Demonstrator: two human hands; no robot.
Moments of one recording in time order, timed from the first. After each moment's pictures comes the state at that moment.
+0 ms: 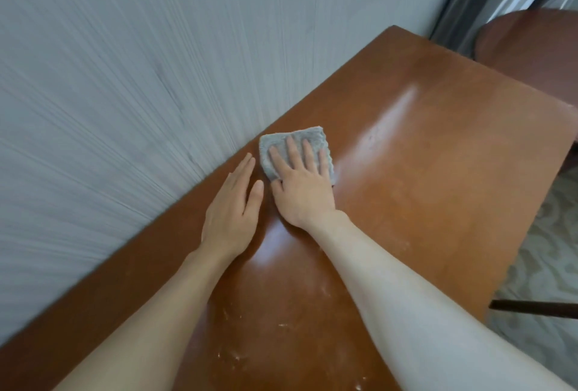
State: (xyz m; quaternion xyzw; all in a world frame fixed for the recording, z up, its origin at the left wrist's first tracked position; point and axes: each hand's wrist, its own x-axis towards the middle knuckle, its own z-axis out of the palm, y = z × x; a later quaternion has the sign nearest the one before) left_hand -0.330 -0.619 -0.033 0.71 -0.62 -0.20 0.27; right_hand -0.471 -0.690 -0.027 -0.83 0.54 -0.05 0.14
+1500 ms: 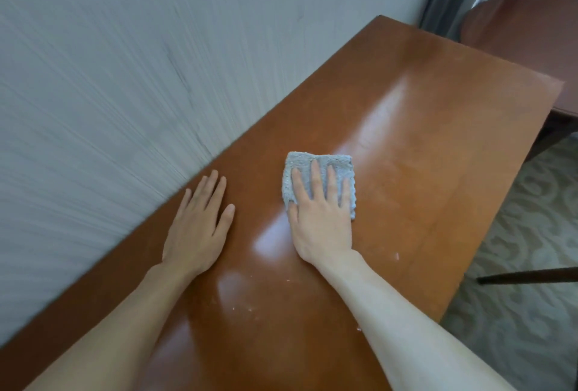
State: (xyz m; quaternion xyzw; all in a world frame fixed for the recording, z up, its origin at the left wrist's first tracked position) left_hand -0.270 -0.541 -0.040 0.72 -0.69 -0.08 0.06; right_hand -0.501 -0.583 -0.032 -0.78 0.62 -0.05 0.10
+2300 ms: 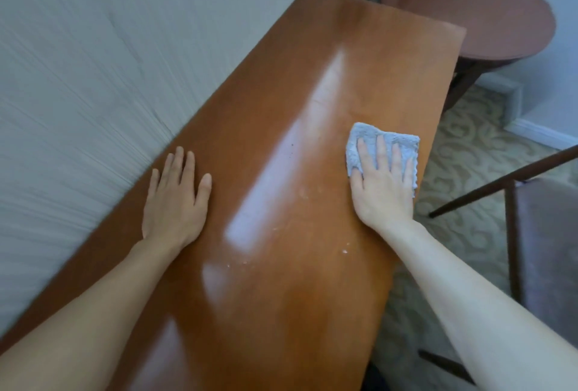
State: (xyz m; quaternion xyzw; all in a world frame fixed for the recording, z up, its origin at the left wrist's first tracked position) left_hand -0.269 -0.541 -0.043 0.70 -0.71 -0.06 0.05; right_hand -0.618 -0.522 -0.037 -0.61 0.79 -0.04 0.05
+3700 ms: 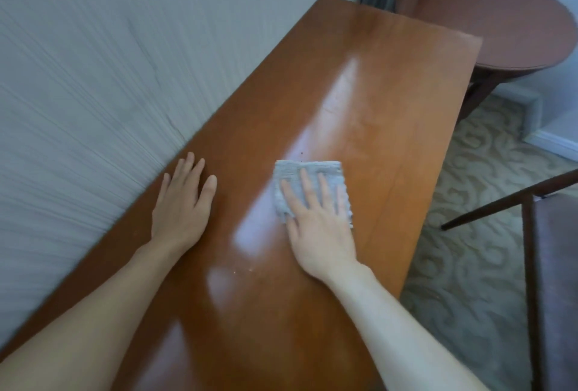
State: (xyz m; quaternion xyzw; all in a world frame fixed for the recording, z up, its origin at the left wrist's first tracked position) left_hand -0.264 -0.543 -0.039 0.71 -0.68 -0.14 0.13; right_hand -0.517 -0.488 -0.027 -0.75 0.65 -0.05 0.12
